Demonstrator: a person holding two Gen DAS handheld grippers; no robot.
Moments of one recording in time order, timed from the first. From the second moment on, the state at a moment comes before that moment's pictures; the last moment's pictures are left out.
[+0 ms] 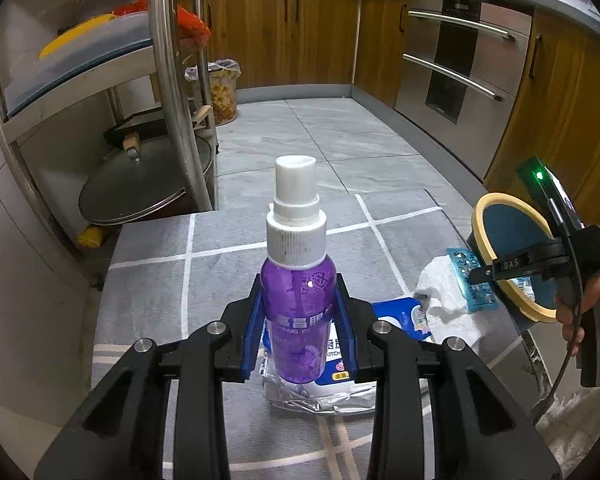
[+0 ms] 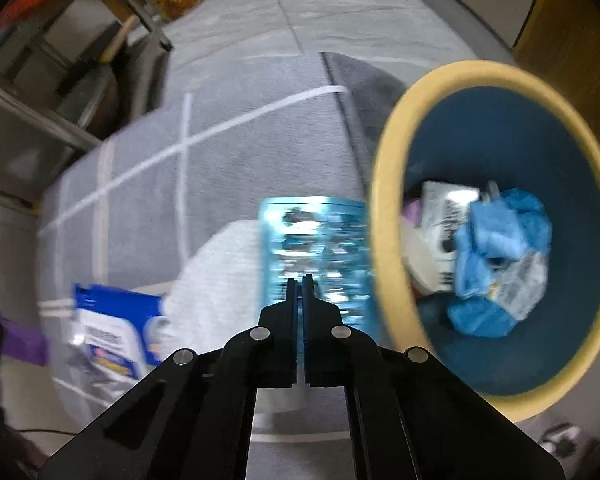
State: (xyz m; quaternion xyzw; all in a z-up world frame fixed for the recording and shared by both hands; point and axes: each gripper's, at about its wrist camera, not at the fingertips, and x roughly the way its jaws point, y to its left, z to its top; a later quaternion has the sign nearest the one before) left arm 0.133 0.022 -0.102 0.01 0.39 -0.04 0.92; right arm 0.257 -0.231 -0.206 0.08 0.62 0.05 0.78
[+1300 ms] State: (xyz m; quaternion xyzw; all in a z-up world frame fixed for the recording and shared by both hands) left arm 0.138 0.013 -0.109 0.00 0.40 -0.06 0.91; right arm 0.243 -0.224 -0.192 0.05 0.63 0.04 0.77
